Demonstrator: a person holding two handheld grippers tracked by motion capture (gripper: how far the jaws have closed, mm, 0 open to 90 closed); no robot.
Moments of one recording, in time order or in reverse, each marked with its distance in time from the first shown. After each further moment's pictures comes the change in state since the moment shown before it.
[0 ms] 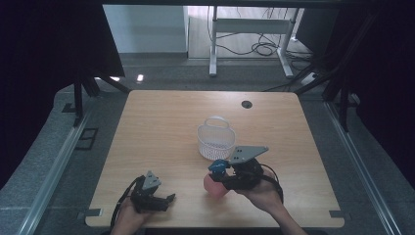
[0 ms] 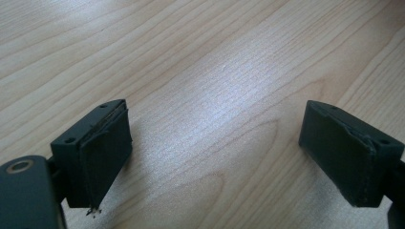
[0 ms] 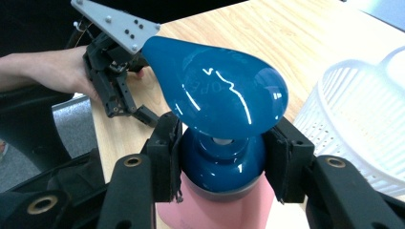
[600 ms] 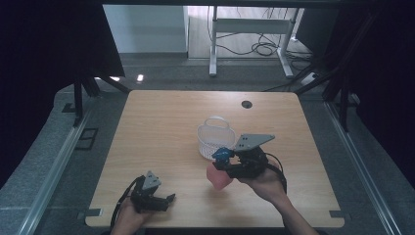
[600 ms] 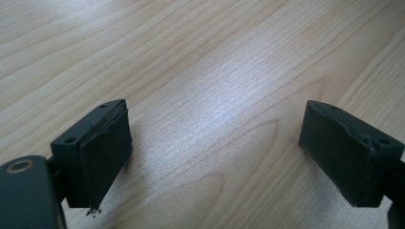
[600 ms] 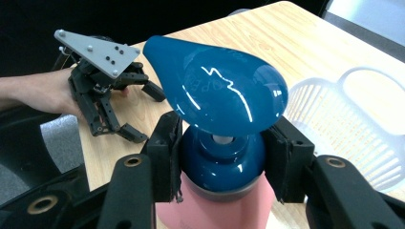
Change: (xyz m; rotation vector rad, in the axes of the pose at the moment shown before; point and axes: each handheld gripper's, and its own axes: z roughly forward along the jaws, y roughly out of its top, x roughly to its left) left arm 0.000 0.000 0.000 0.001 0.000 0.001; right arm -0.018 0.018 -0.013 -0.025 -0.033 0.022
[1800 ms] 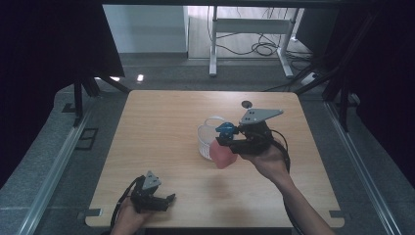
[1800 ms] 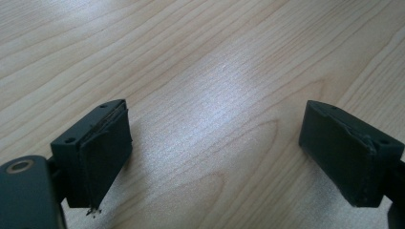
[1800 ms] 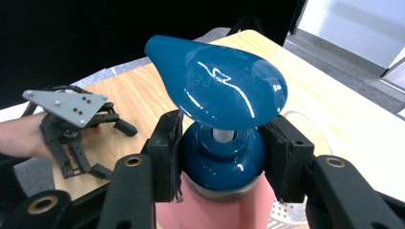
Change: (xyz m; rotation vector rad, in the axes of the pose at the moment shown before) left arm 0.000 0.000 0.000 0.003 -0.001 0.003; right arm -0.031 0.044 -0.016 -0.057 -0.076 0.027
